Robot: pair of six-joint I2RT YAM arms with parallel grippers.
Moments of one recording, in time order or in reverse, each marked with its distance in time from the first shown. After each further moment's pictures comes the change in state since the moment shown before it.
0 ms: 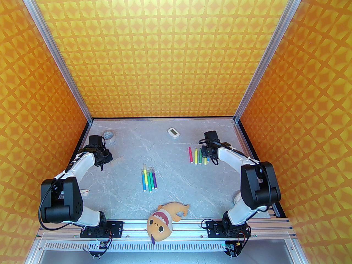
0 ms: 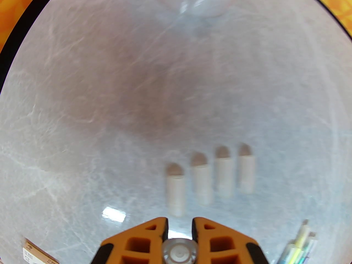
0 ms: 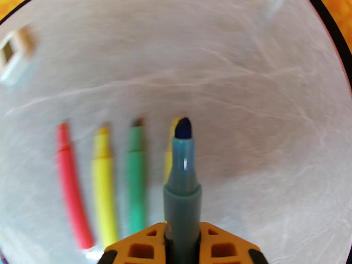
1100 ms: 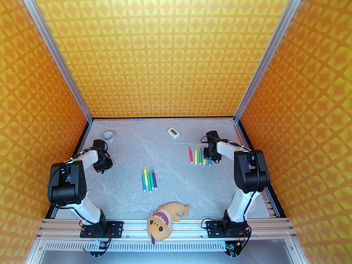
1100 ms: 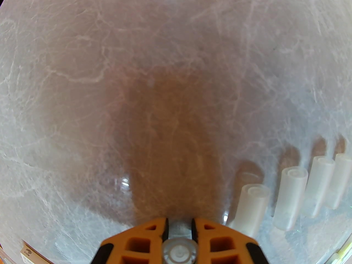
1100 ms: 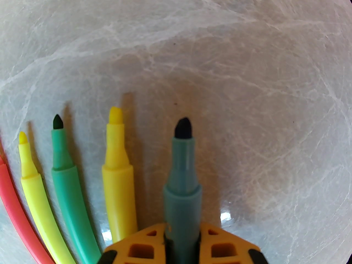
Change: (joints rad) left arm 0.019 0.193 0.001 -0.018 -0.041 0.030; right arm -0.066 0.188 0.110 -0.099 -0.081 -0.012
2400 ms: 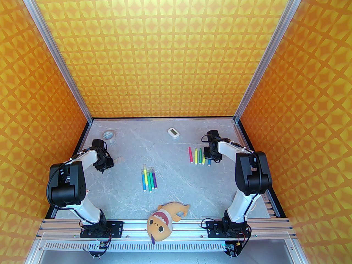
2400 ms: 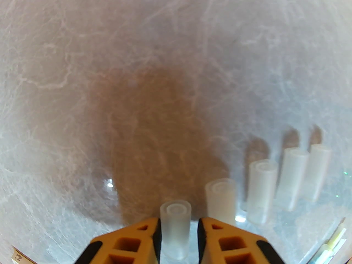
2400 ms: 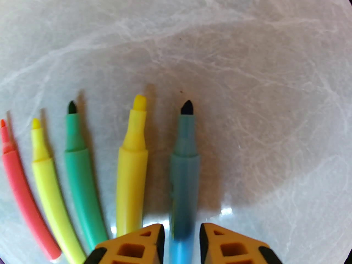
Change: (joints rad) left arm 0.006 -0.031 0.000 0.011 0.108 0.015; right arm 0.000 -0.054 0.005 -0.053 -0.024 0.000
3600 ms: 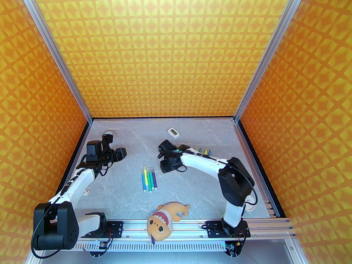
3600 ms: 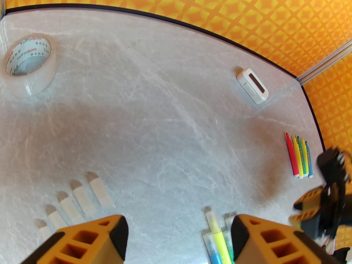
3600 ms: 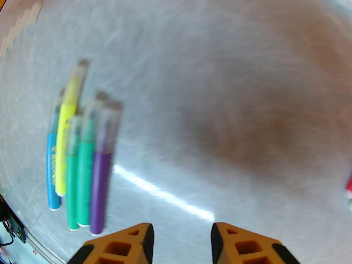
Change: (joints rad) left arm -0.094 -0.432 -0.238 0.441 0.410 0.048; right arm 0.721 0.031 0.171 -0.121 -0.157 0.090
